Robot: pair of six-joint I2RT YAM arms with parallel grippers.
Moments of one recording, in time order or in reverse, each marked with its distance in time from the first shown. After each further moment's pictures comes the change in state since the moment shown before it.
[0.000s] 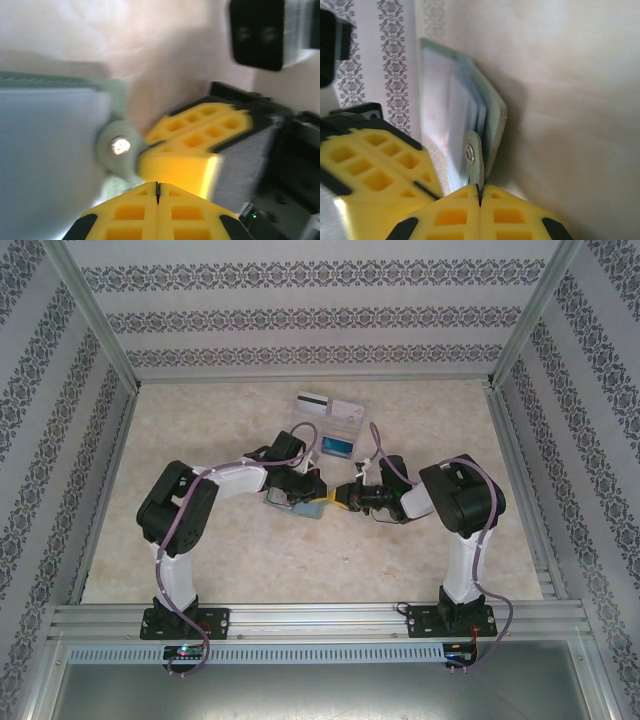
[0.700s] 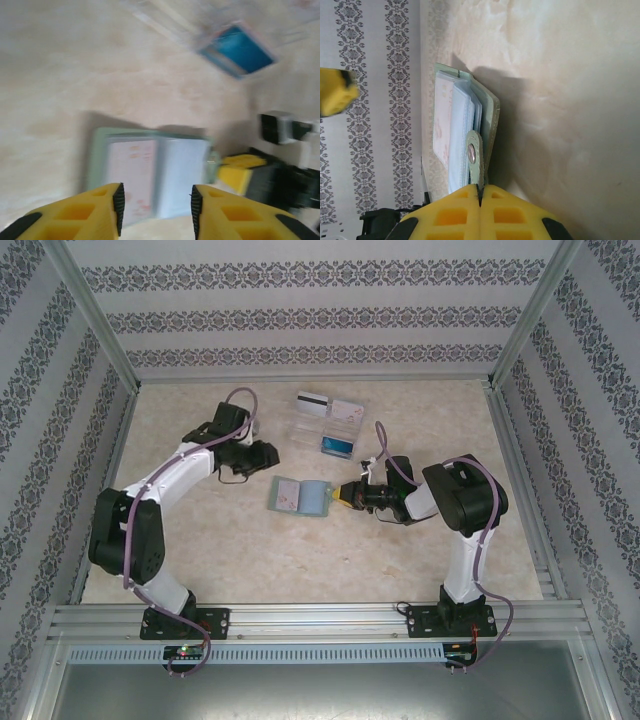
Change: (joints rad) left arm 0.269 -0.299 0.010 -0.338 -0.269 0.160; right arm -0.026 0.001 -0.021 0.047 0.009 -0.017
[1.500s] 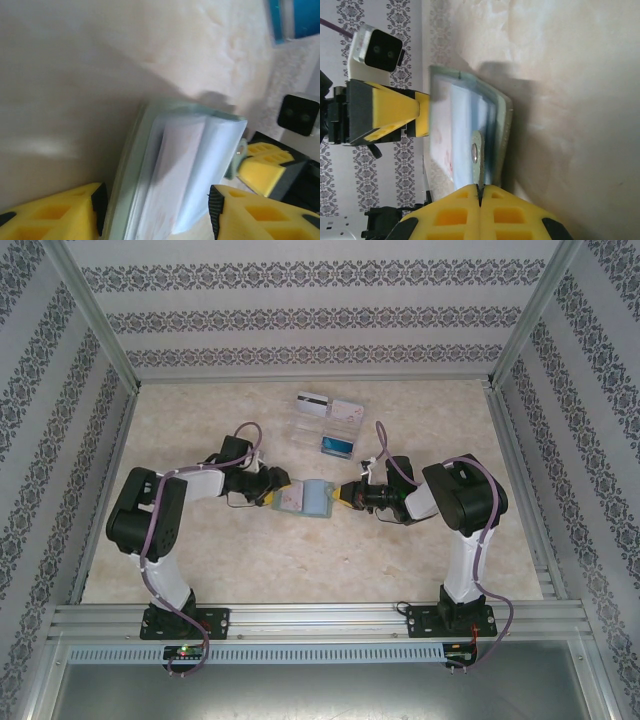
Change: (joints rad) left arm -0.006 0.163 -0.256 0.478 0.315 -0.231; right arm 0.001 0.008 0.003 0.006 -0.013 0.003
